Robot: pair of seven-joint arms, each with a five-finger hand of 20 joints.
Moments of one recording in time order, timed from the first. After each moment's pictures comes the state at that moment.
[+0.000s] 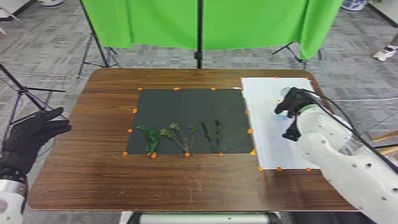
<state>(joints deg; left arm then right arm) 131.1 -54.5 -113.7 -114.7 54.4 5.2 8.6 -74.7 -46.1 60.3 -102.2 -115.7 -9.4 47.6</state>
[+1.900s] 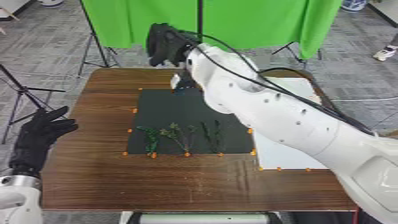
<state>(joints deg) 127.5 -53.8 -107.1 -114.2 52.2 13.1 9.4 -32.8 -70.8 25.4 -88.8 -101.8 -0.6 18.7</state>
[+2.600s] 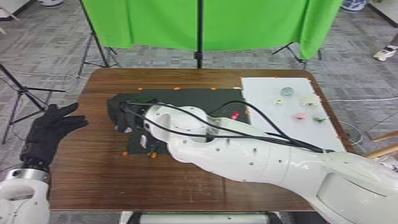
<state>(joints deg) 123.6 -52.9 -104.2 -112.1 52.3 10.9 9.5 -38.0 -78.9 13.6 -86.1 -108.2 -4.9 17.2</state>
